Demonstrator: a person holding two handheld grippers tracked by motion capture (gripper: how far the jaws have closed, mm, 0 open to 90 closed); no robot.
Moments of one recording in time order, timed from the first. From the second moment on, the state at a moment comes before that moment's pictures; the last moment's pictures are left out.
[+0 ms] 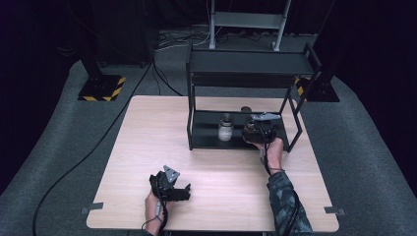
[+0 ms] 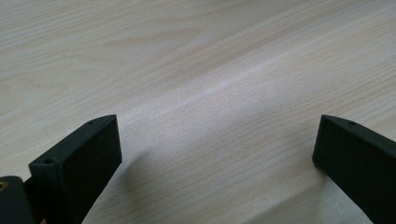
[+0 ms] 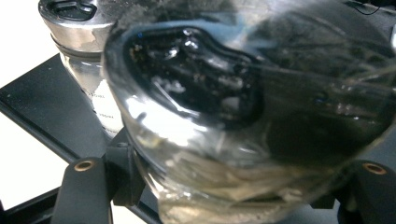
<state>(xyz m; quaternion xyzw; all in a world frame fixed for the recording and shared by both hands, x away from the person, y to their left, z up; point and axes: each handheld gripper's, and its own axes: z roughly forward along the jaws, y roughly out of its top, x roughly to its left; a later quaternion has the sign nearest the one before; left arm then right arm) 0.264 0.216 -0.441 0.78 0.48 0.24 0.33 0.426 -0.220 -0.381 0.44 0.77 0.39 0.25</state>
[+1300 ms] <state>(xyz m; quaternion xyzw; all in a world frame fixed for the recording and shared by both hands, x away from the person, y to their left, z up) 0.264 0.217 -0.441 0.78 0.48 0.24 0.33 0.450 -0.208 -0.392 0.44 0.78 0.39 0.22</state>
